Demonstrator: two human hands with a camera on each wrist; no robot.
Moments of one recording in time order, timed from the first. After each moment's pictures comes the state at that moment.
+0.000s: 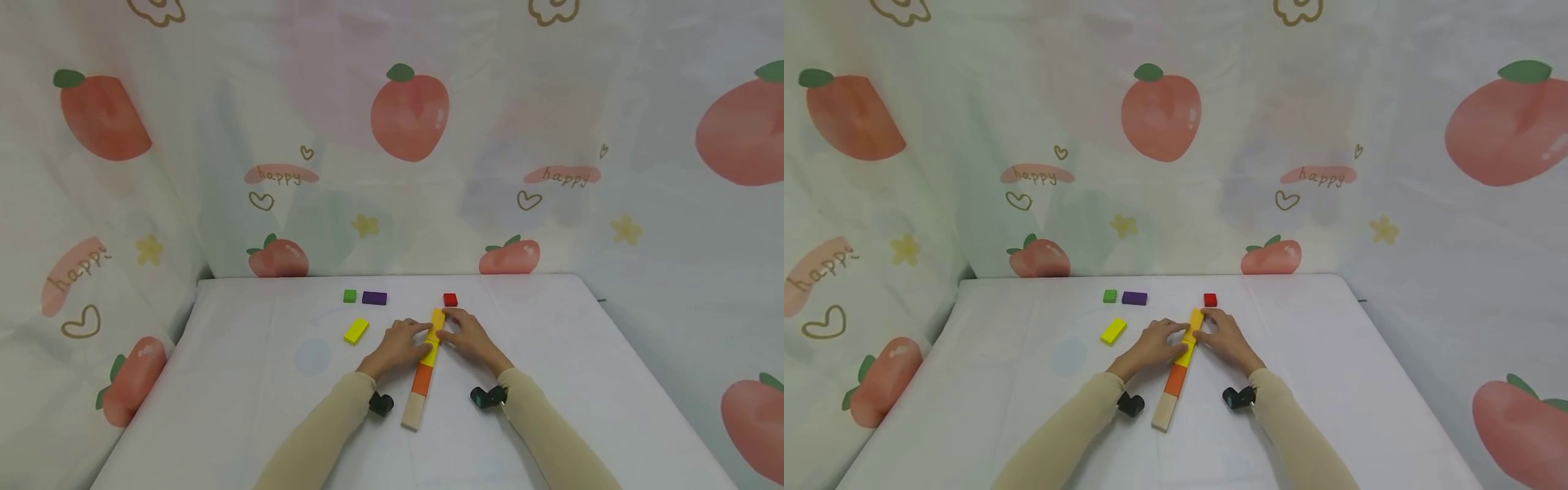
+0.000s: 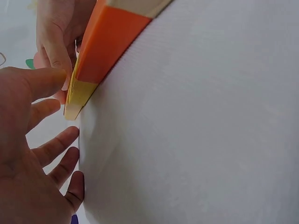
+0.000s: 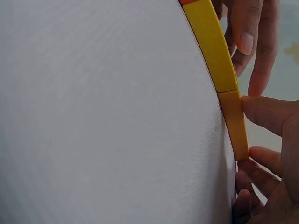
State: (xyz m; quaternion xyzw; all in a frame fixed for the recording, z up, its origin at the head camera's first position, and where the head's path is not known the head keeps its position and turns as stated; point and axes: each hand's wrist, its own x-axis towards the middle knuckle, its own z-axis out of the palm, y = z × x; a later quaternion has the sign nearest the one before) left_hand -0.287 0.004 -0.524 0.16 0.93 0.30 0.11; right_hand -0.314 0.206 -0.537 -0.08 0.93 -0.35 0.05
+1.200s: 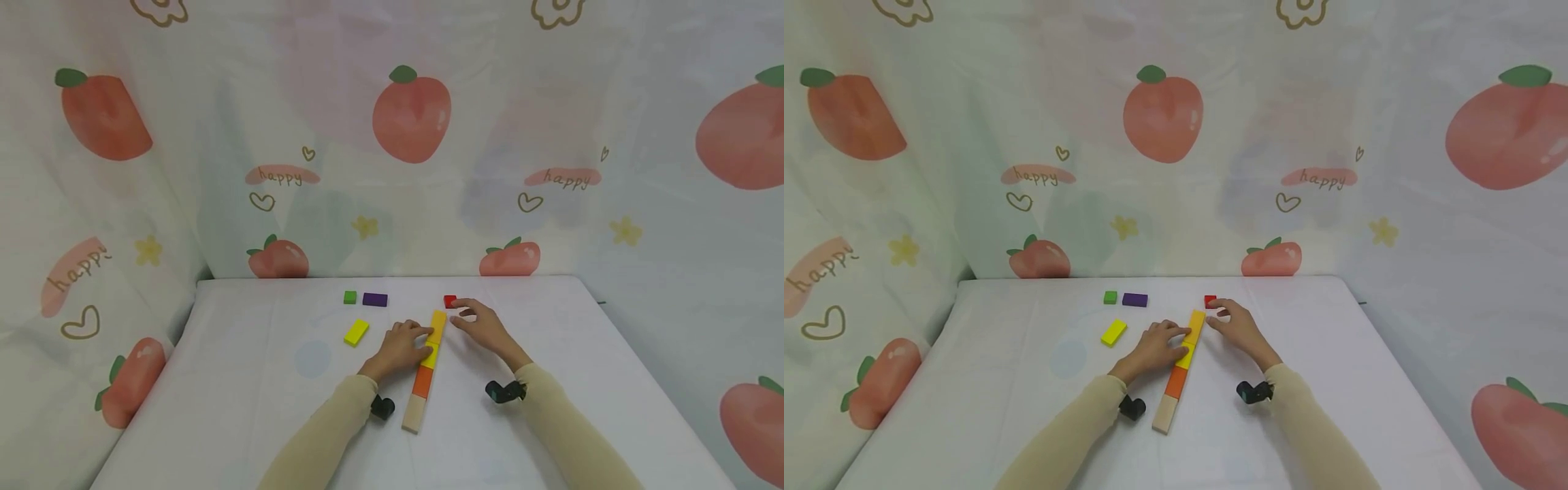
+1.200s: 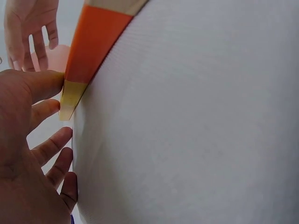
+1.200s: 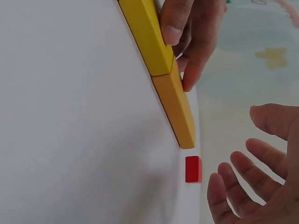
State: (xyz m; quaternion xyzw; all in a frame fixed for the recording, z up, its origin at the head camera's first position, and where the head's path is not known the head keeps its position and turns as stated) left_hand -0.288 0.006 -0.530 0.17 0.94 0.27 0.09; right_hand -0.308 0.222 -0.496 -0.09 0.93 -0.36 0.02
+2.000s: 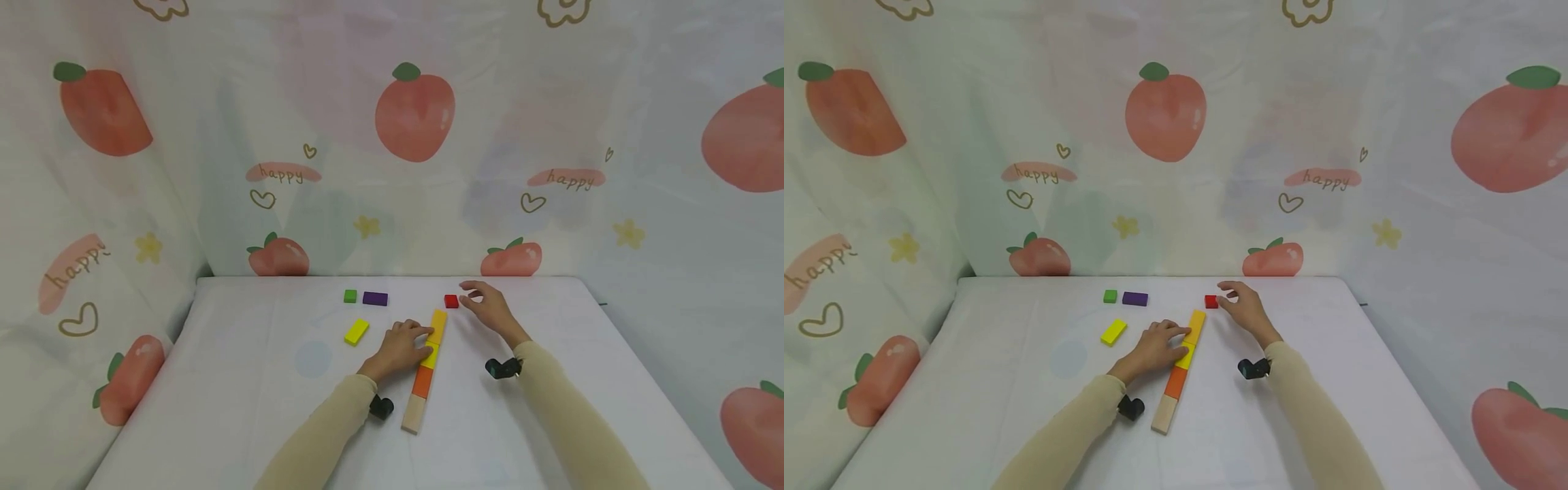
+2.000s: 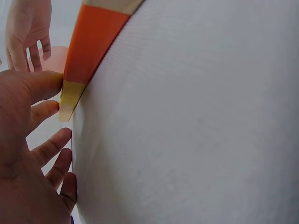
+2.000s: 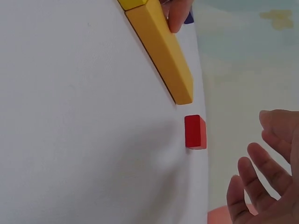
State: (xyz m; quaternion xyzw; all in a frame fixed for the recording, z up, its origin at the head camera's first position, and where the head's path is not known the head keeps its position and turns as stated) left_hand -0.289 0.007 -0.531 0.16 0.95 0.26 0.09; right_hand -0.349 0.238 -0.489 -0.08 0.93 -0.36 -0.02
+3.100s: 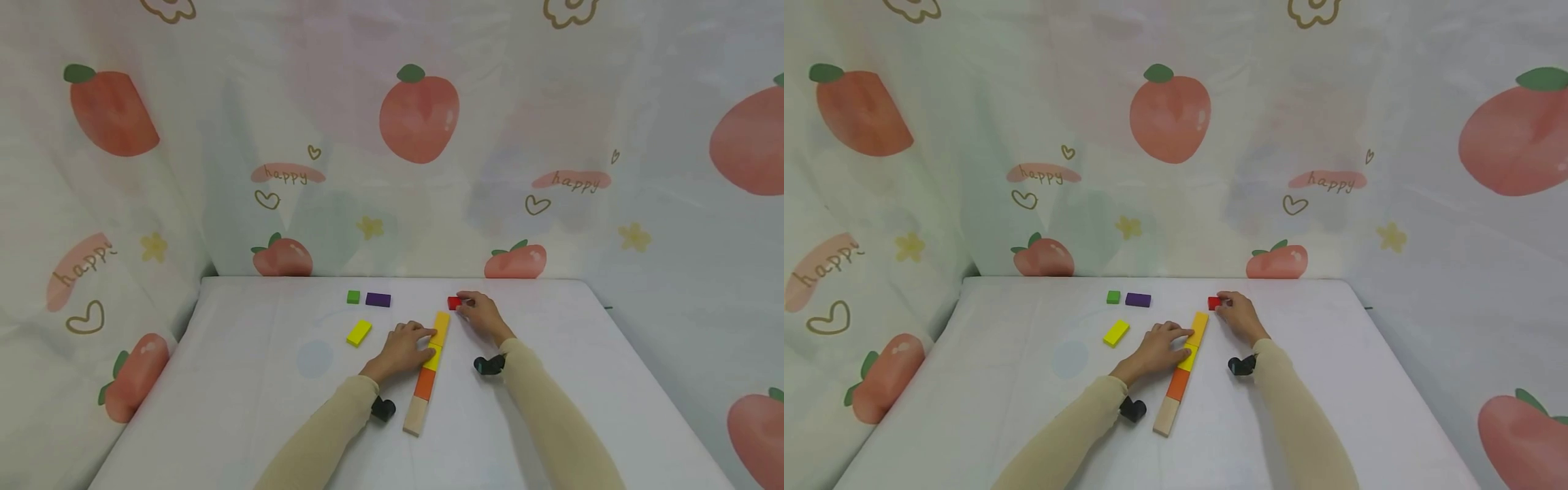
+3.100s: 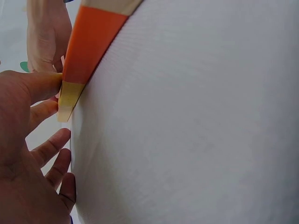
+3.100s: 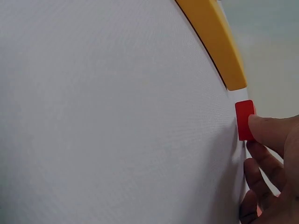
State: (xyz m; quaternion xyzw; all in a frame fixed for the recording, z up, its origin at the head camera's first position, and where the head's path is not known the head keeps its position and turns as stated) left_hand -0.289 0.005 -0.530 0.16 0.95 0.26 0.09; right_hand -0.373 0.230 -0.523 -0.02 0.92 -0.39 0.08
